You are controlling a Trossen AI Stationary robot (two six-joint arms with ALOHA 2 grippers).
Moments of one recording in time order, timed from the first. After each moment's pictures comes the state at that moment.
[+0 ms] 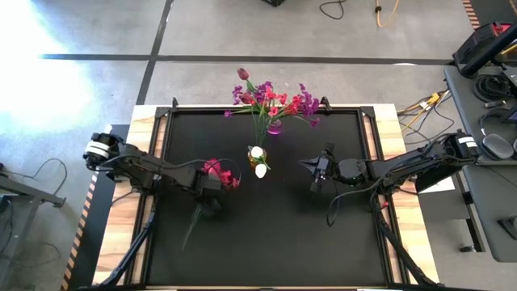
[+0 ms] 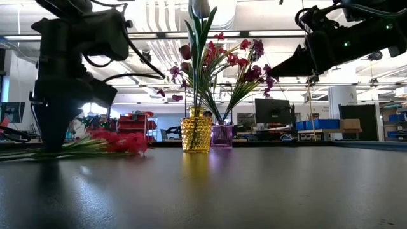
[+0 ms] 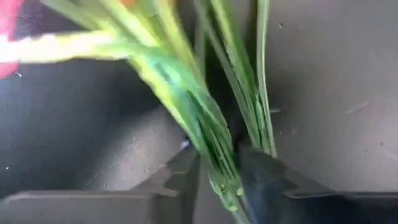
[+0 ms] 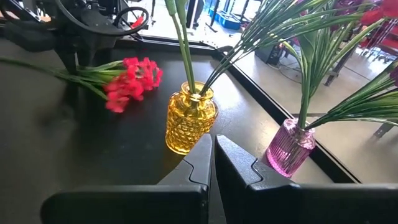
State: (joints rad) left arm -0.19 1.50 0.74 -0.75 0.03 -0.91; right arm 0.11 1.12 0.32 0.53 0.49 -0.10
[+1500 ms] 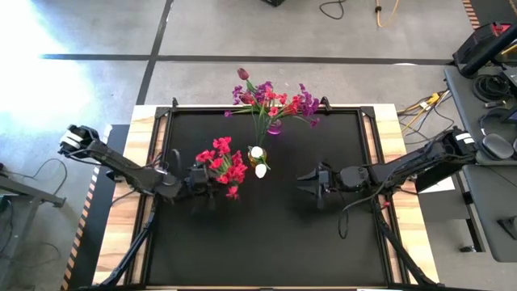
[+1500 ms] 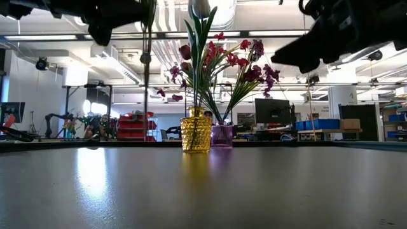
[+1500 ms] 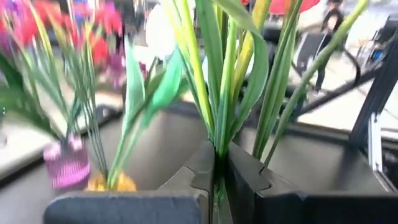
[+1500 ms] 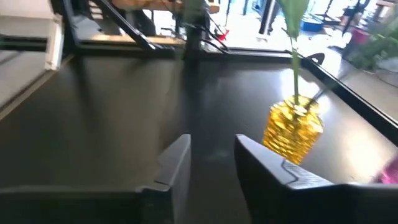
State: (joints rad) left arm -0.44 1.09 0.48 0.53 -0.73 -0.18; right arm 0.23 1.12 0.35 0.51 0.28 0.01
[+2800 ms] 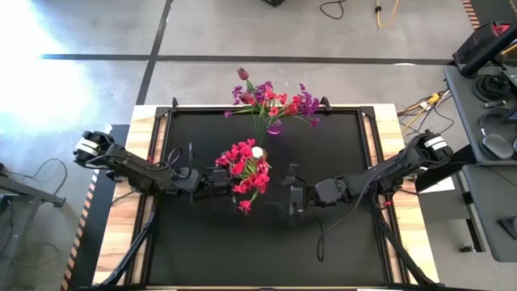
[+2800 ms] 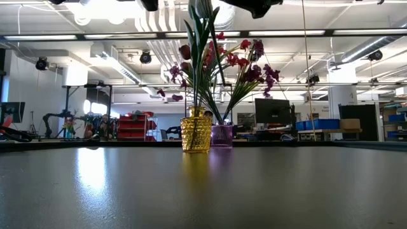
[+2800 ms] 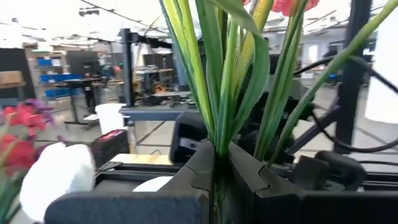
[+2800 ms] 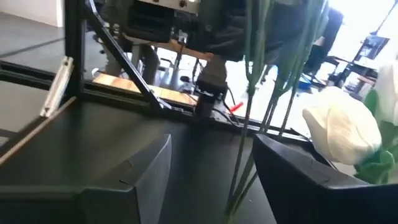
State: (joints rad) left arm -0.32 1.39 0.76 0.79 -0.47 0.09; right arm 0.34 1.52 0.83 0.57 0.39 -0.22
